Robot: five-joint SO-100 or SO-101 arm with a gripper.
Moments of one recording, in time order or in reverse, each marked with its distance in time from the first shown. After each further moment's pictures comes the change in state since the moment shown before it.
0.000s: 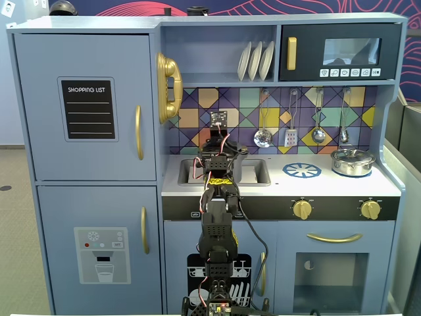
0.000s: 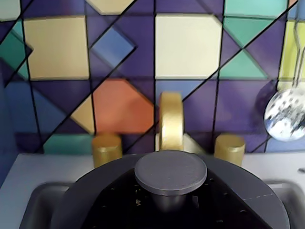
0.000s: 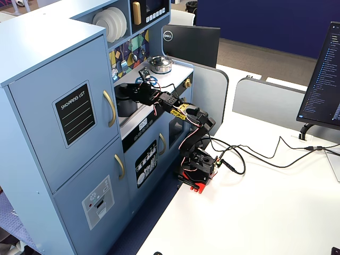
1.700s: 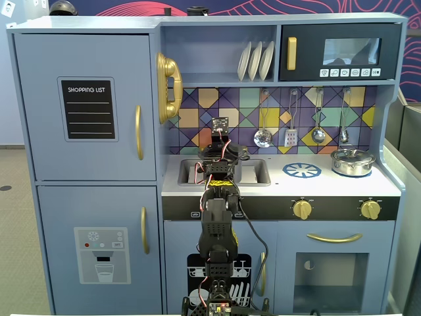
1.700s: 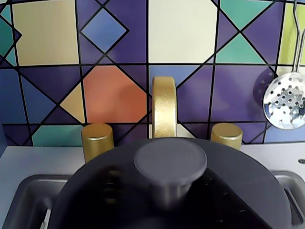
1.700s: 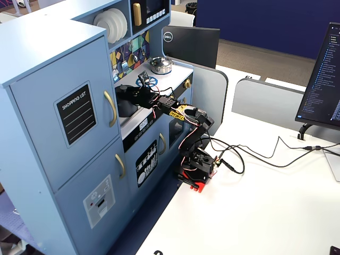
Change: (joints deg) arm 0.6 -0.7 4.5 -4.3 0.0
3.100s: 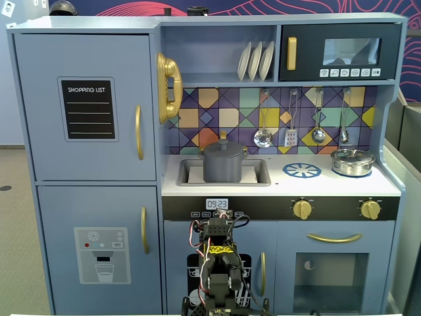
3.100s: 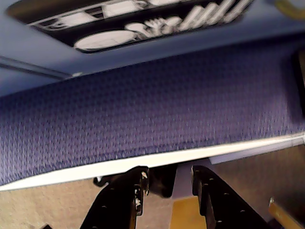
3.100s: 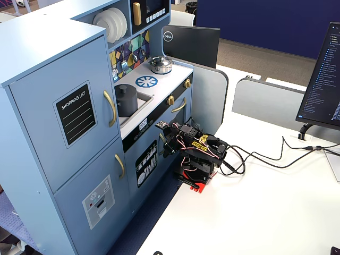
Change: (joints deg) arm -3.8 59.2 57.4 73.2 11.6
